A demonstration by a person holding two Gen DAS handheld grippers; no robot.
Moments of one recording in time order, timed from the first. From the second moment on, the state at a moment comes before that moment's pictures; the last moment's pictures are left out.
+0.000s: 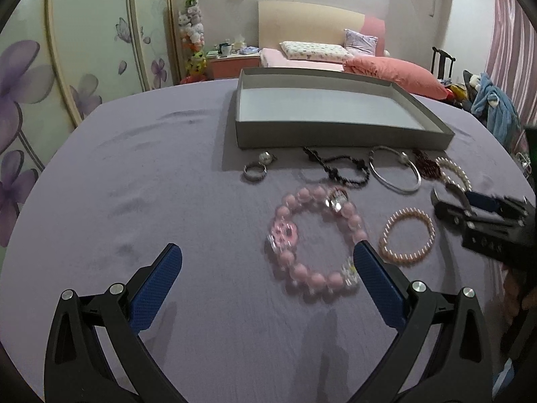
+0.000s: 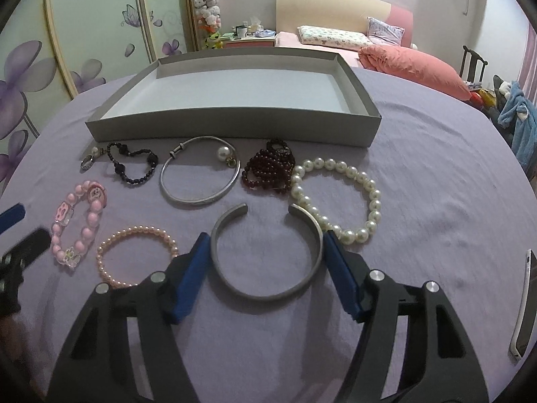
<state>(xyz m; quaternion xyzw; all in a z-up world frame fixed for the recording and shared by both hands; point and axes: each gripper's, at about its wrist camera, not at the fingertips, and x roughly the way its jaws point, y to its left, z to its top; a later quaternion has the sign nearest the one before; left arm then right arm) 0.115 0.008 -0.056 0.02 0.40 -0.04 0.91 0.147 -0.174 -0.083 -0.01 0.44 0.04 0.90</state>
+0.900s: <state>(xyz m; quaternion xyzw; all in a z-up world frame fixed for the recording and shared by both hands) 0.135 0.005 -0.065 0.02 0.43 -0.05 0.90 0.158 -0.182 -0.080 0.00 0.44 0.05 0.90</state>
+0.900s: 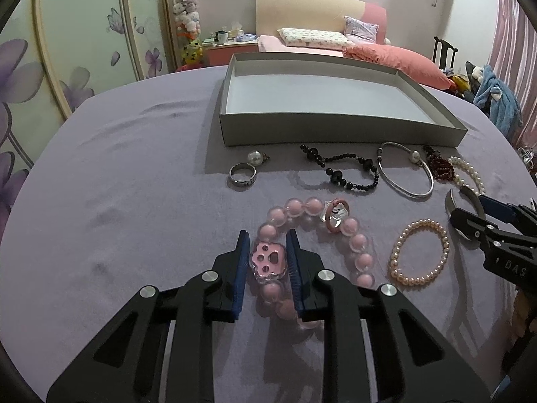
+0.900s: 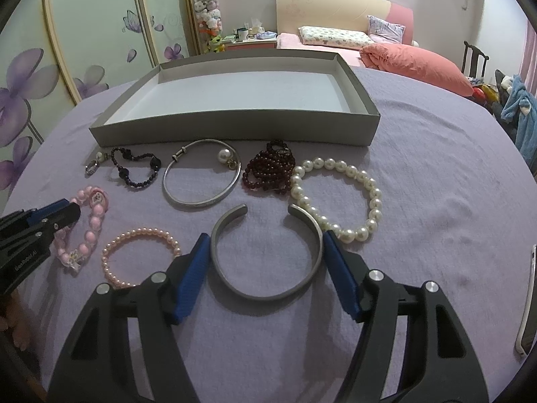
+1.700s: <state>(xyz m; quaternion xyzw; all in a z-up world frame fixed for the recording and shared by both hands) 0.080 -0.008 0.005 0.02 0.26 -0.06 0.96 0.100 -0.179 -0.006 0.02 0.25 0.07 0.96</state>
